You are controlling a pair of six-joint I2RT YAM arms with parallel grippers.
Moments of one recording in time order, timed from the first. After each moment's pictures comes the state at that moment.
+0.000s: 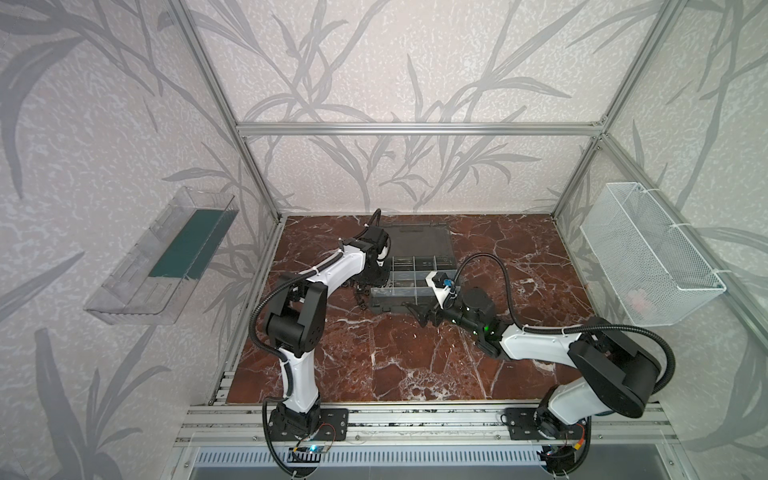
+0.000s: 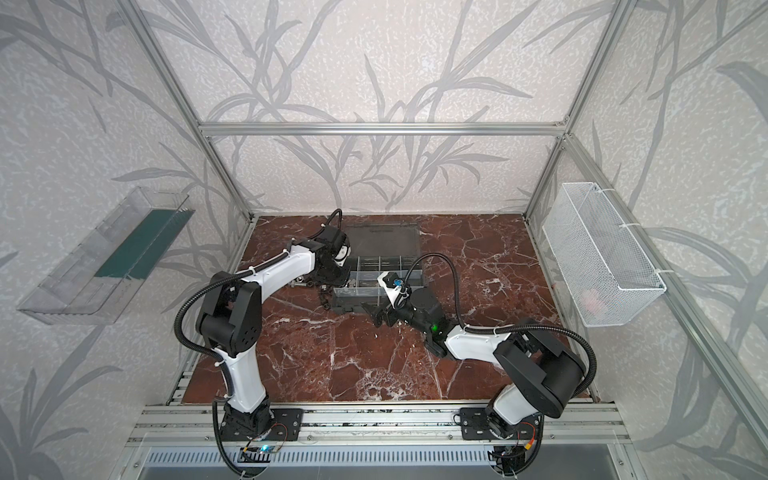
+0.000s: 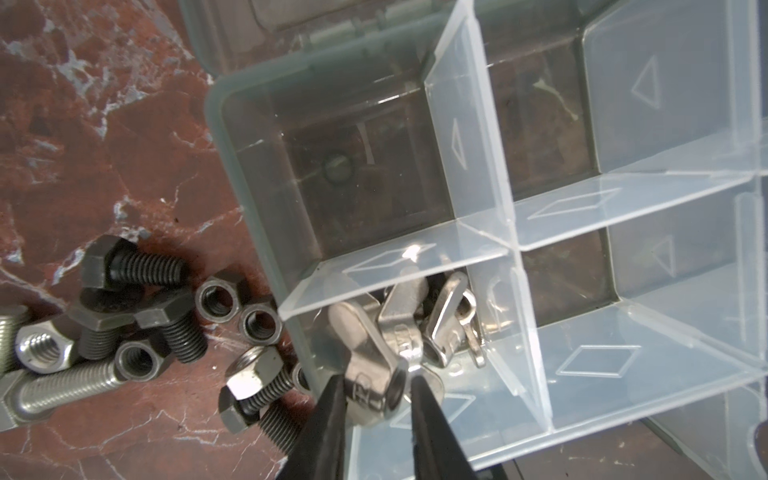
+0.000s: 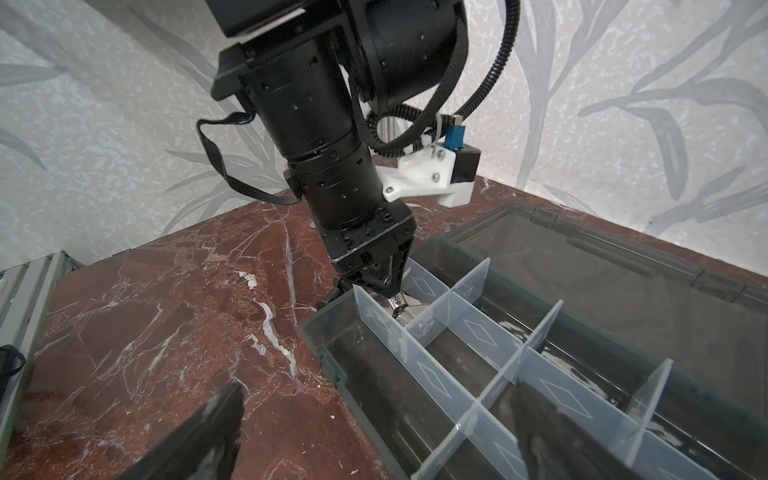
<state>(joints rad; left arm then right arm) -0.38 1.92 1.44 -0.79 0.01 -0.12 0.78 1.52 0.56 0.80 -0.15 0.05</state>
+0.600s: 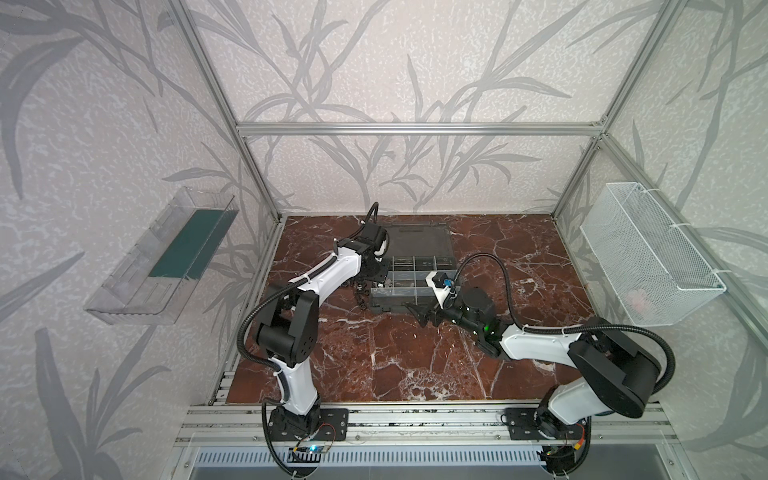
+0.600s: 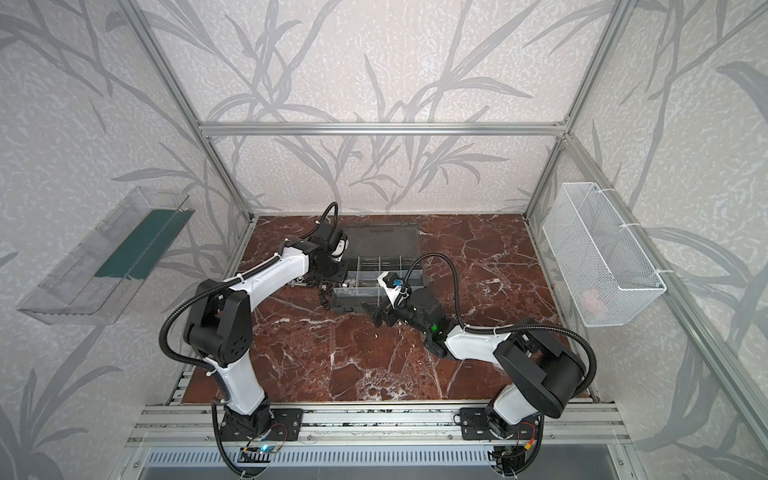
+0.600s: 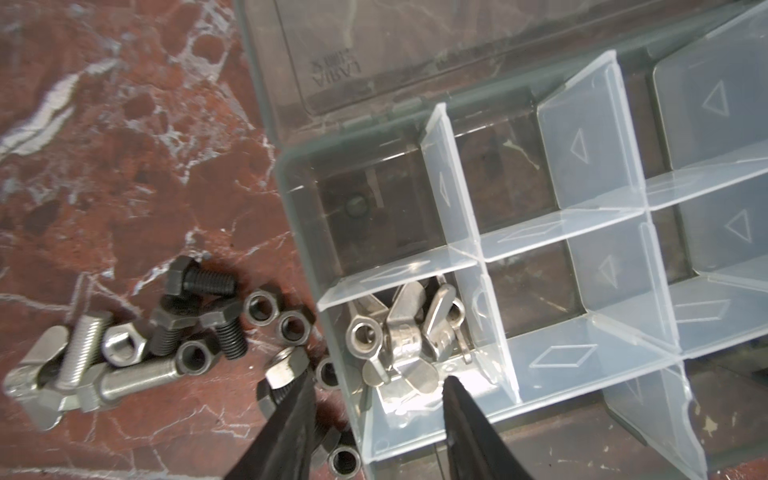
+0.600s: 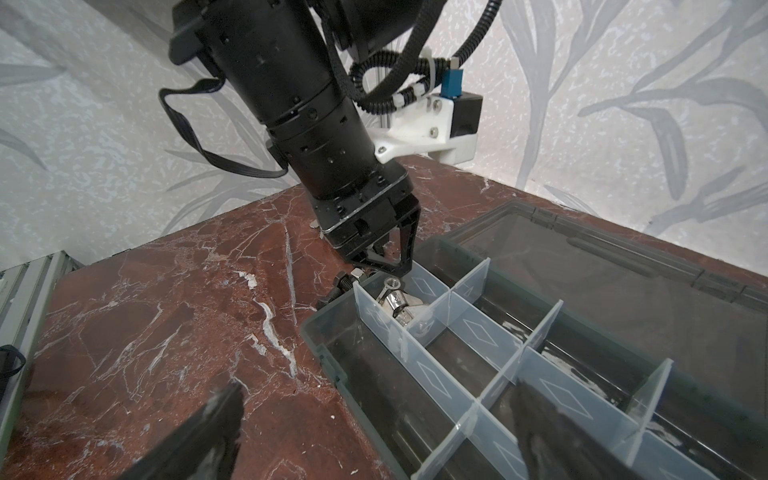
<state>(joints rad) -0.38 1.82 1.39 -0.71 -0.05 -0.11 0.78 1.52 0.56 0.80 -0.15 0.05</state>
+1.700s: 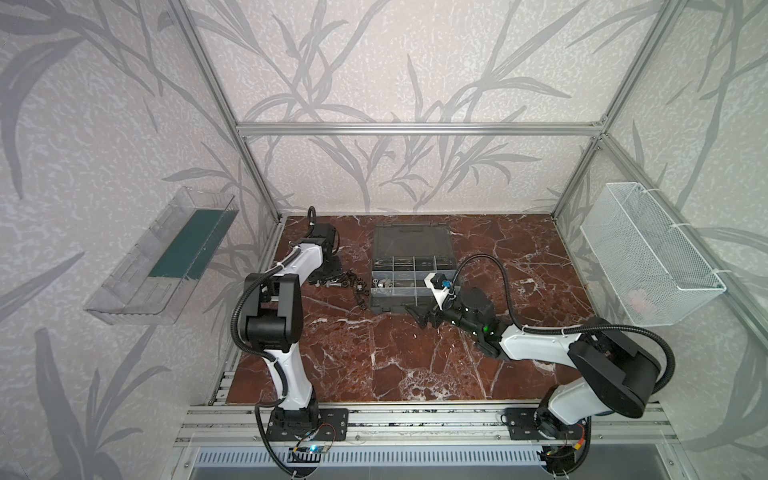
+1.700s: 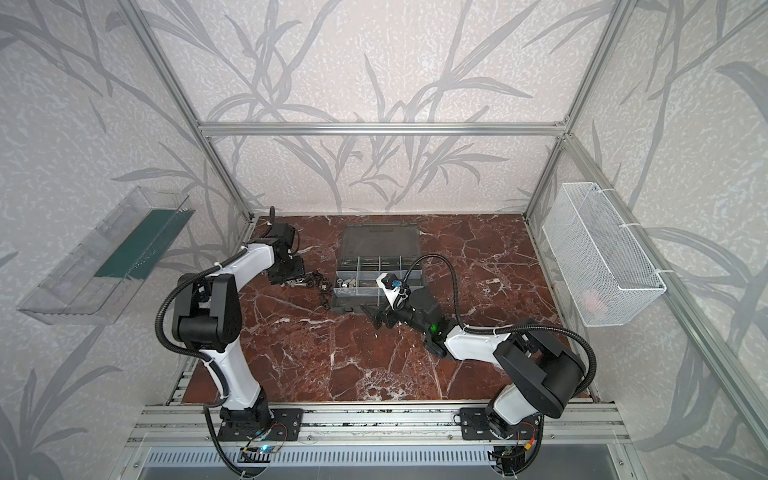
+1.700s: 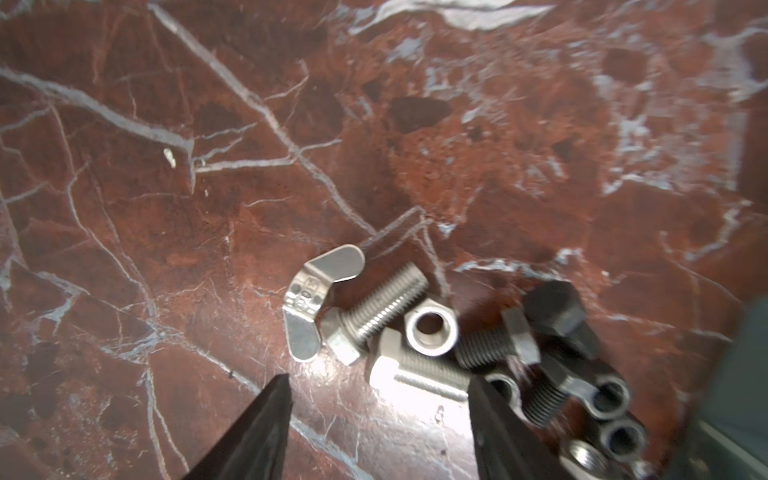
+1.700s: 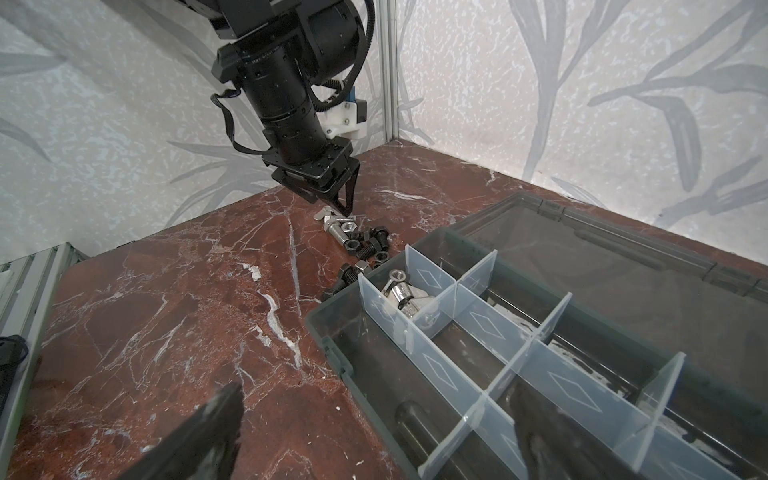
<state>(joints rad) -0.02 1.90 1.37 -0.73 -0.17 -0.34 0.79 1.52 0.56 0.78 -0.16 0.05</state>
